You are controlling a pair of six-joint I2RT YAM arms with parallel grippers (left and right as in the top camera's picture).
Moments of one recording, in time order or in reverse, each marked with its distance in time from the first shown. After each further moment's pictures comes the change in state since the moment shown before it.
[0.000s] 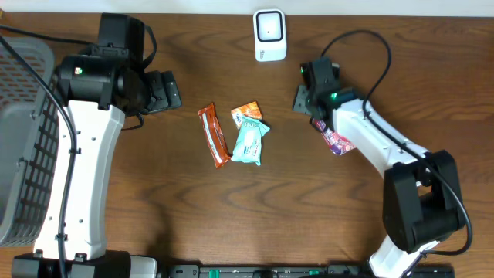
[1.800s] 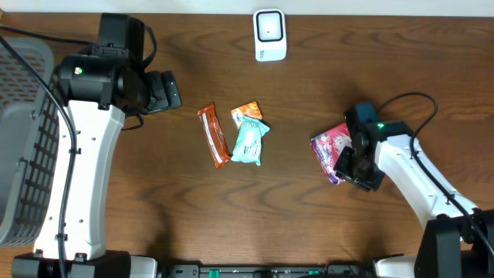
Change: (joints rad) left arm 0.000 0.000 0.000 0.000 0.000 0.000; right arm -0.172 -0.320 -0.386 -0.492 -0.147 0.164
